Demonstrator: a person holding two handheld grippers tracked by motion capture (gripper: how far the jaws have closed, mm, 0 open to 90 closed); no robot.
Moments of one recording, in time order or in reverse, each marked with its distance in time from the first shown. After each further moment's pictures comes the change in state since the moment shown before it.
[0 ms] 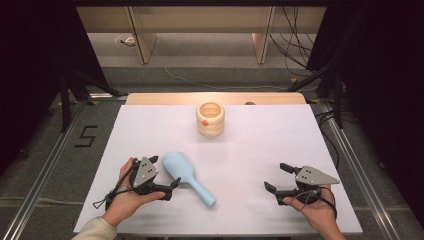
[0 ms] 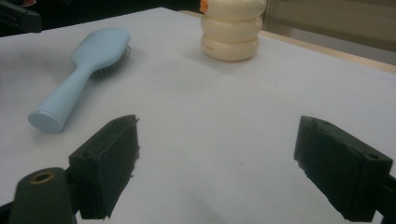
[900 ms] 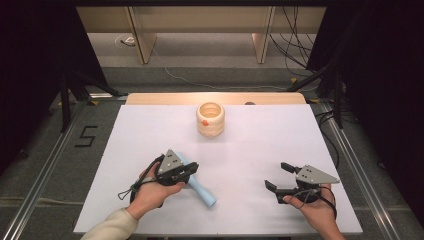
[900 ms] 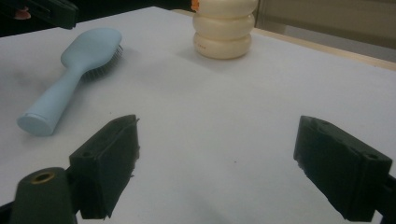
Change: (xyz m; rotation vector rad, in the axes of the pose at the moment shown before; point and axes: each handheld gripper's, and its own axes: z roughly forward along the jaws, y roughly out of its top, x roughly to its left) left arm -0.041 0.044 0.041 0.109 -0.146 -0.136; right arm -0.002 0.000 0.001 0.005 -0.025 0.018
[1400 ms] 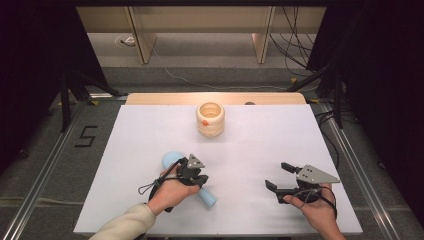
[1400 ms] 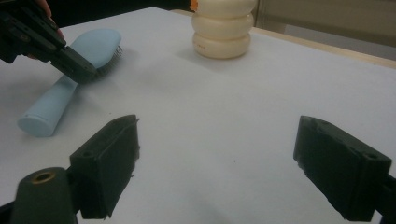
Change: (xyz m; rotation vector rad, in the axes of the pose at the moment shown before) left arm -0.019 -0.002 0.042 0.313 -0.020 -0.015; right arm -0.001 0.000 0.000 -0.003 0.001 0.009
